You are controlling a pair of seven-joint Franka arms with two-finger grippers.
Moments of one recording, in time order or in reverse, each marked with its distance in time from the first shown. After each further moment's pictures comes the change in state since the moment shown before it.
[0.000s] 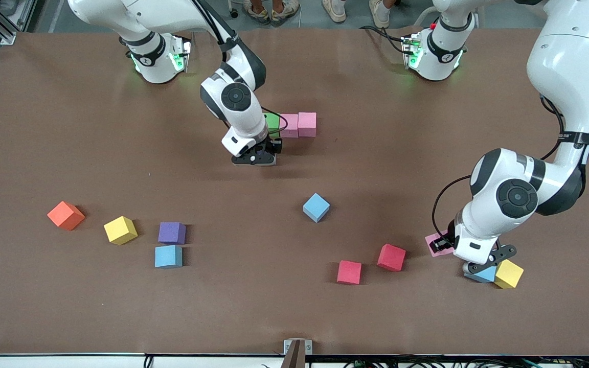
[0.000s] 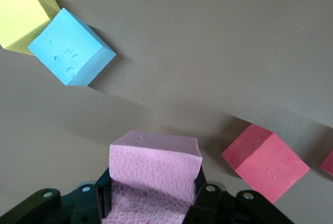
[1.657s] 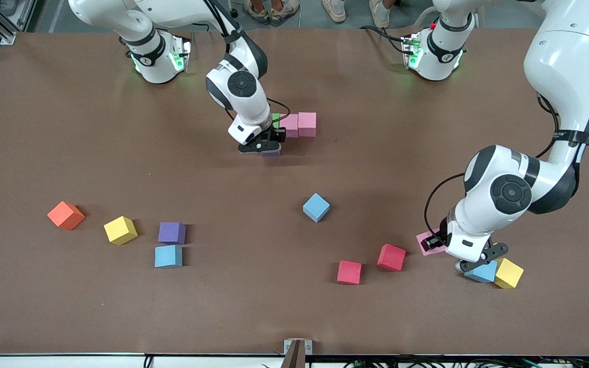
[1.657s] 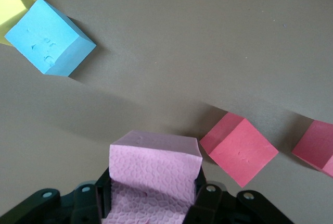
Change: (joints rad) left arm 0.002 -0.001 -0.041 0.002 -0.011 0.000 -0.019; right arm 0.066 -0.019 -0.002 -0.094 0.001 0.101 0.012
